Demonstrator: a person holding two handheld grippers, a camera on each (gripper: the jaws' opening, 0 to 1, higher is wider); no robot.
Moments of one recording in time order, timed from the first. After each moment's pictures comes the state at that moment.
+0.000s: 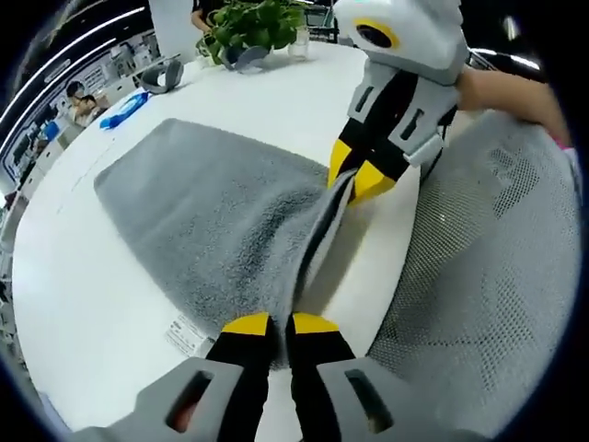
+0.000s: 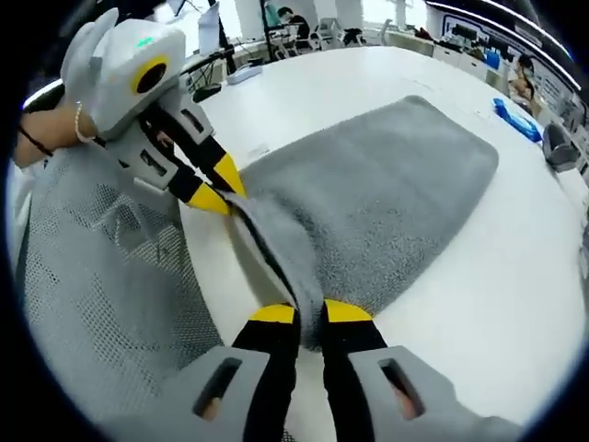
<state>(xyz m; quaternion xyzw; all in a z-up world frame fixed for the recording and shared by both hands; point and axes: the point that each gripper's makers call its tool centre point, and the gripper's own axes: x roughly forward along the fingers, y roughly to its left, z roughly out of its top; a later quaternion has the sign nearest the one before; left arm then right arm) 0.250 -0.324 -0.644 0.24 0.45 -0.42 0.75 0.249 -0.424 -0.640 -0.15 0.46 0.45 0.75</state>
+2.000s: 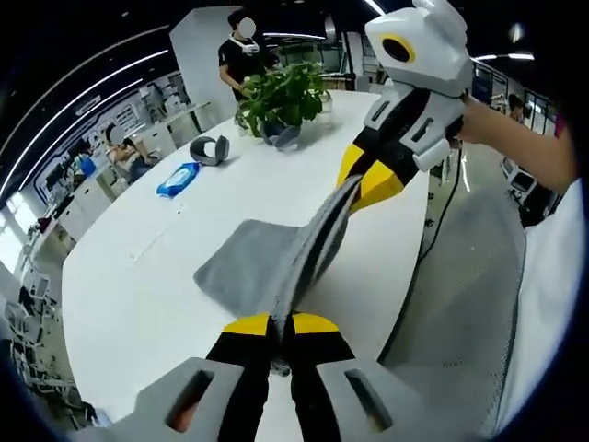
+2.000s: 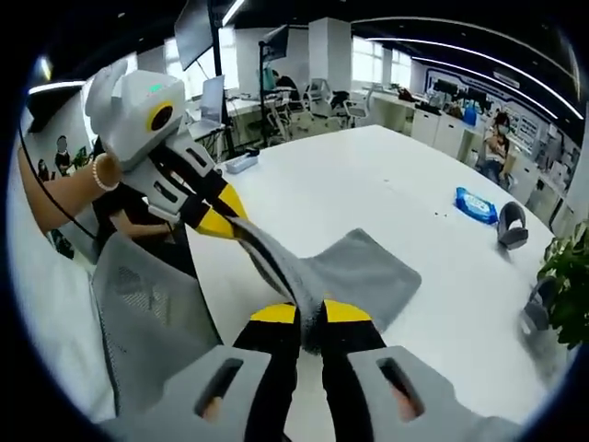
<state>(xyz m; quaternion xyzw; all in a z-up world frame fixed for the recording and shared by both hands) 0.289 -0.310 -0.474 0.26 0.32 -0.38 0.83 0.287 -0.405 -0.462 -0.16 0.31 0.43 0.83</state>
